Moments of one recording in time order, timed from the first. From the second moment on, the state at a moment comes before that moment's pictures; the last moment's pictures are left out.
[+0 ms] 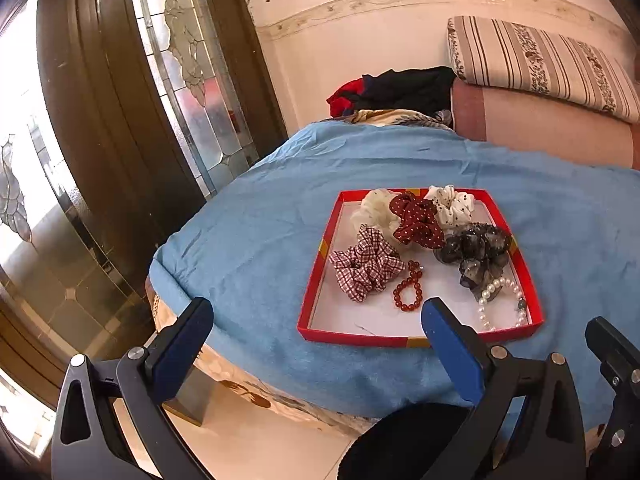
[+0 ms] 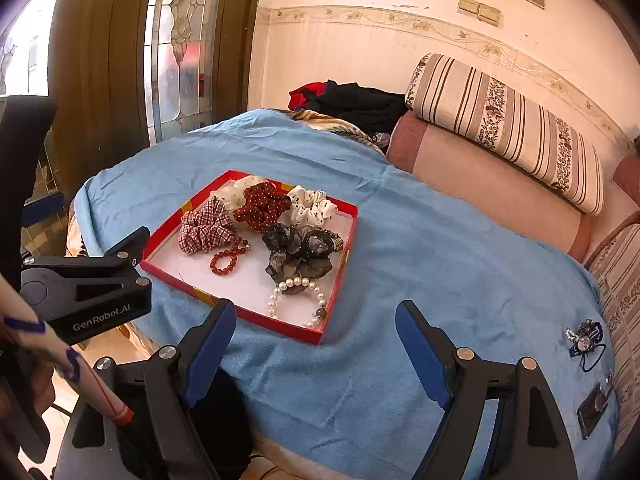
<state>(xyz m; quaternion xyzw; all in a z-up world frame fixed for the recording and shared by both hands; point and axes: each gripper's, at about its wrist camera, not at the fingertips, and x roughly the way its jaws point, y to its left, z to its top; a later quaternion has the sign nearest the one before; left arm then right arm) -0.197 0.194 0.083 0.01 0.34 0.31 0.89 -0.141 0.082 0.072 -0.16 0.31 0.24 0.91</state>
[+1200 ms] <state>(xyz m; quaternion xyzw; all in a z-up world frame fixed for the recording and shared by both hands) -0.196 0.217 0.069 -0.02 0.36 0.31 0.88 -0.140 0.094 0.056 -0.18 0.32 0.24 0.90</state>
